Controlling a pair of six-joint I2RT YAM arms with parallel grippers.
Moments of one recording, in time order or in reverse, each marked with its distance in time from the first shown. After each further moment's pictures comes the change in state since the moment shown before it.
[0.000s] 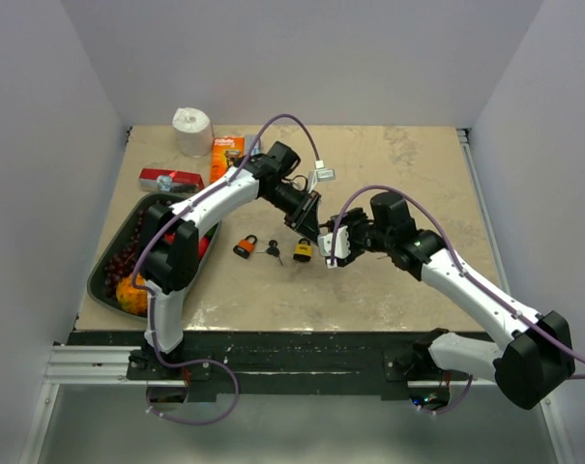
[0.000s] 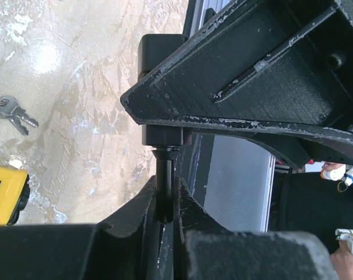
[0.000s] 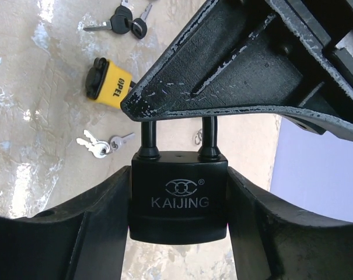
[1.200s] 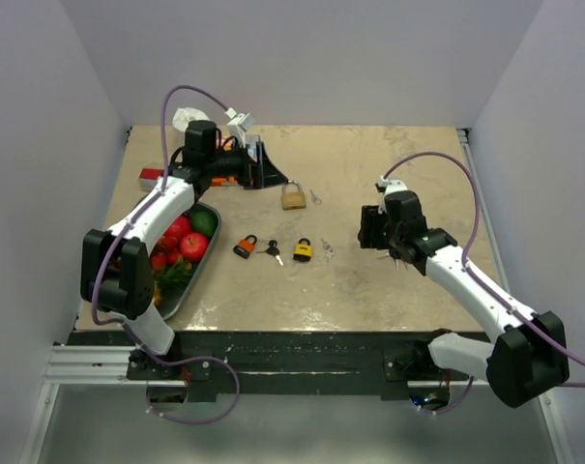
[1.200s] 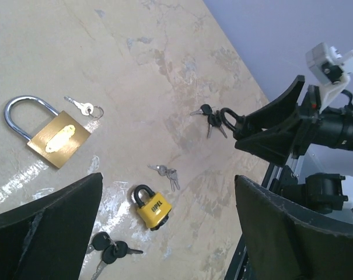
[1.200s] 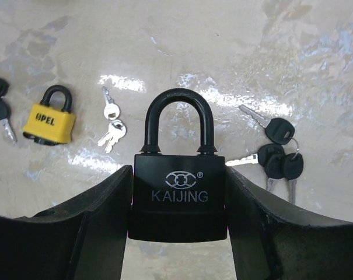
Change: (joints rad) left arm 0.330 -0.318 -0.364 0.750 -0.260 -0.404; right arm -0.143 0.002 -0.022 -0.072 0.525 1.532
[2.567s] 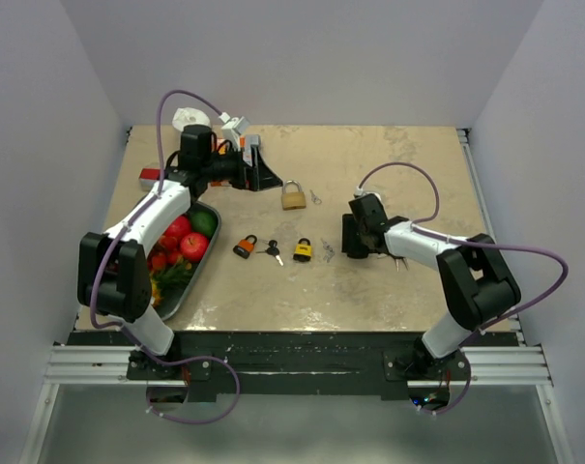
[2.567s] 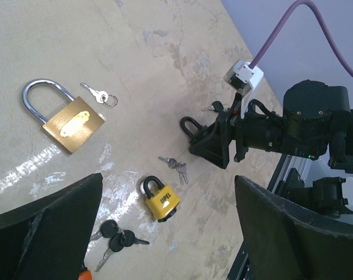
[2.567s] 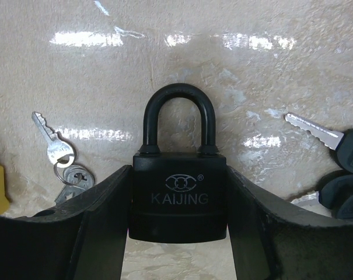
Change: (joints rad) left arm 0.025 -0.028 -0.049 -0.001 -0.032 0.003; right arm 0.058 0.474 0.037 0.155 0.099 0.176
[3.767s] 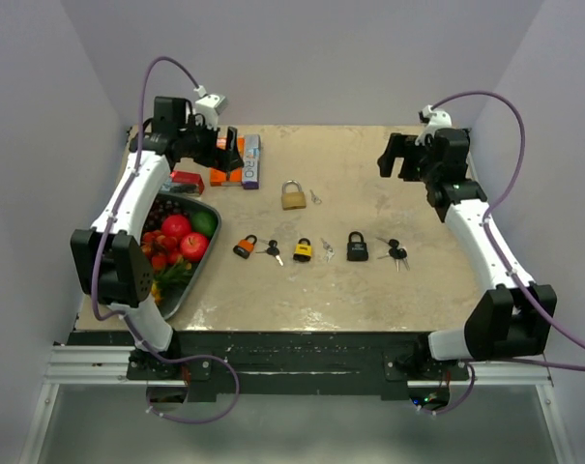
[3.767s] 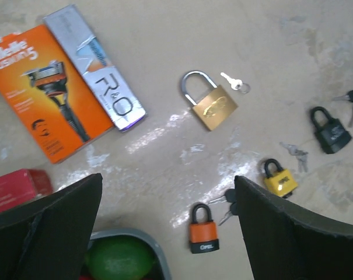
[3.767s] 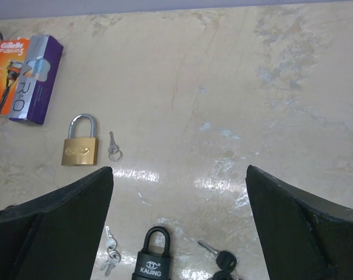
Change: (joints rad) left arm 0.120 0.093 0.381 -0.500 -0.263 0.440; right arm -0.357 -0.232 0.341 0.032 -0.285 -0.243
